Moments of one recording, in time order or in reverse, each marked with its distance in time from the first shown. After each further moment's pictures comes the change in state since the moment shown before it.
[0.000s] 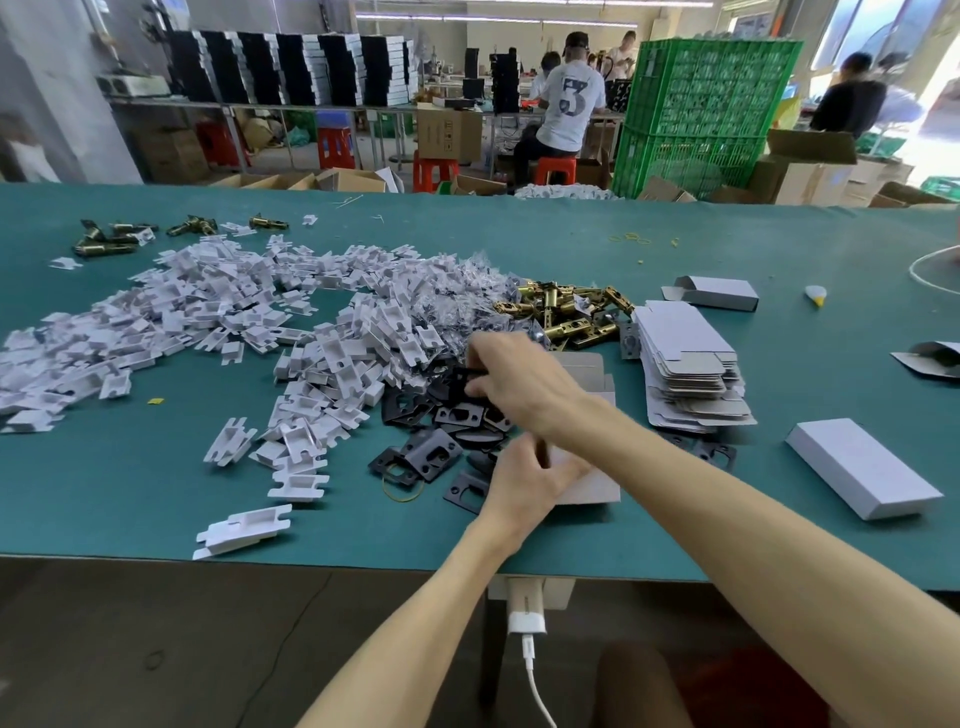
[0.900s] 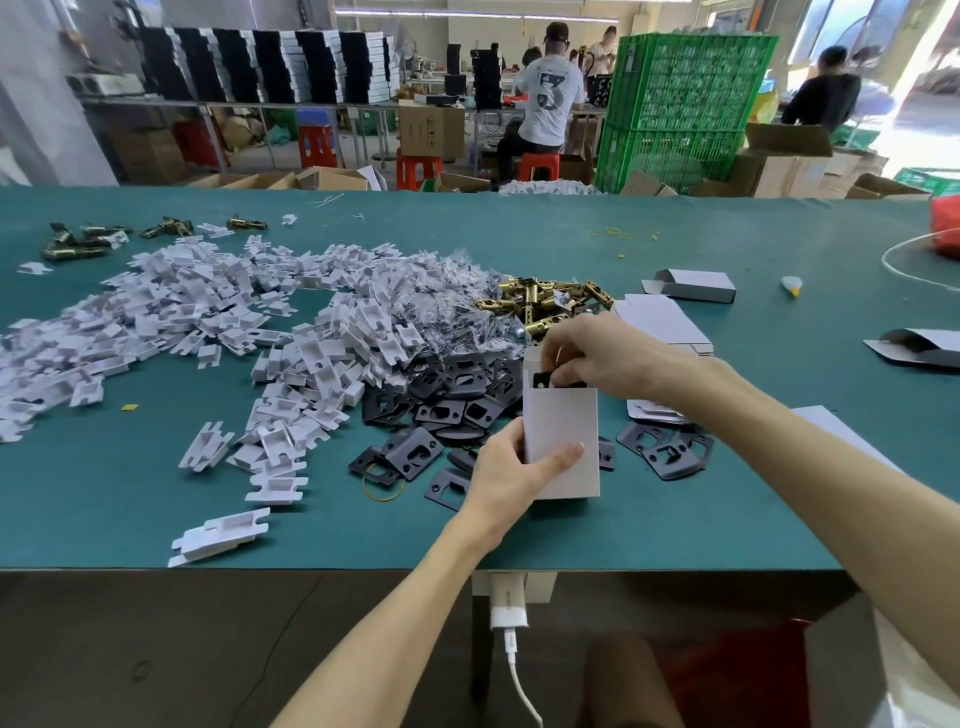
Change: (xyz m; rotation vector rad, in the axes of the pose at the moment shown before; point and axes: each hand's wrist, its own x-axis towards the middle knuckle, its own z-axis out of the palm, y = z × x) left_hand 0.001 -0.003 0.000 -0.175 -0.005 -0.011; right_hand -0.029 0.080 -0.067 -0.015 -0.153 0.036
